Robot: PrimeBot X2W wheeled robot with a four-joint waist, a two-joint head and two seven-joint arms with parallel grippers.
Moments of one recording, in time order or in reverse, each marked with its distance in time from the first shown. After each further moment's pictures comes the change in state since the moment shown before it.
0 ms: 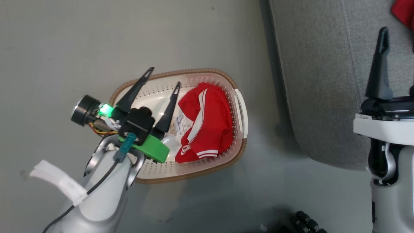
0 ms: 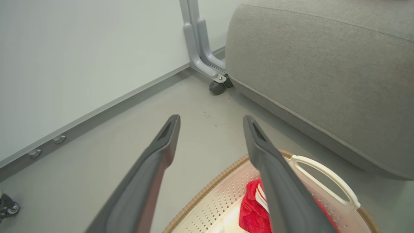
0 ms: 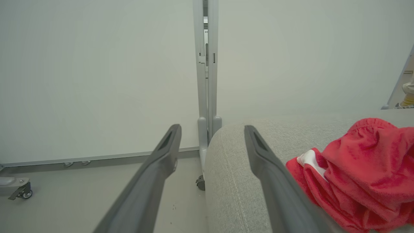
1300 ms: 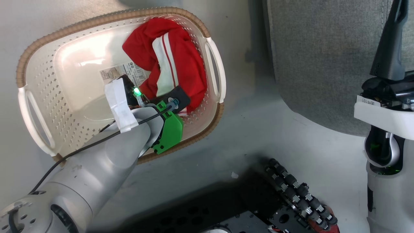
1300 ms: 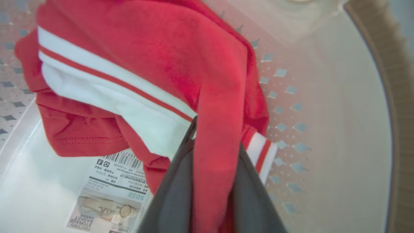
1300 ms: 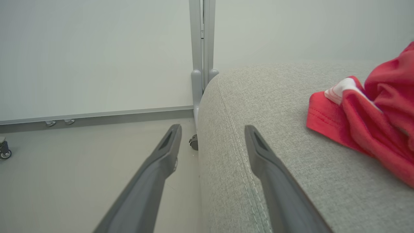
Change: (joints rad) left arm -0.533 0.000 -0.871 0.650 -0.501 -0.002 0.212; right arm -0.098 0.002 0.069 -0.127 0.102 0.000 0.000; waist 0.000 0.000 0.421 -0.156
